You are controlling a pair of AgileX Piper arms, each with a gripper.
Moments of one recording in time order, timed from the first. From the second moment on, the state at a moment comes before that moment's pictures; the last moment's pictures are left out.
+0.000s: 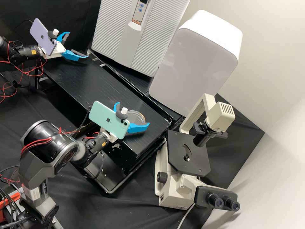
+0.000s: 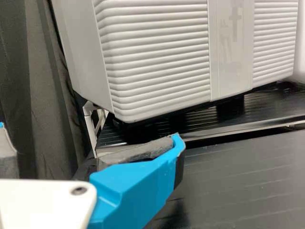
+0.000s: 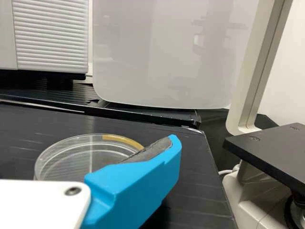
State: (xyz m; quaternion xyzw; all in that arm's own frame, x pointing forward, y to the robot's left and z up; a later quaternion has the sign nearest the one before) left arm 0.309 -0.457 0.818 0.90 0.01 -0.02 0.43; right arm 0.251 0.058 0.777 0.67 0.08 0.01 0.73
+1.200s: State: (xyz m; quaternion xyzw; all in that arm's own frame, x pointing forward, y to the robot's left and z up) left arm 0.309 -0.457 0.818 0.90 0.01 -0.02 0.43; right arm 0.260 0.043 0.771 0.66 0.07 0.00 0.74
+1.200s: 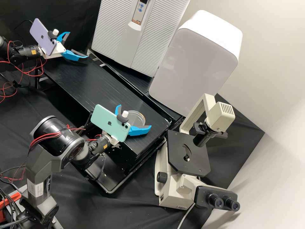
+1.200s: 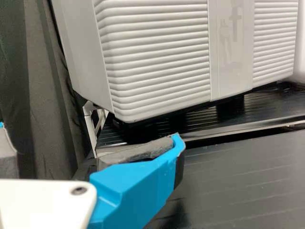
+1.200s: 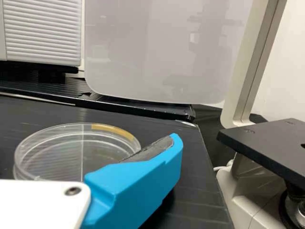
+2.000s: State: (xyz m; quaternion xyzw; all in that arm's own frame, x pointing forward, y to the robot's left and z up) left arm 0.309 -0.457 0.818 0.90 0.01 -0.02 0.43; right arm 0.263 0.042 0.775 0.67 0.06 0.00 0.74
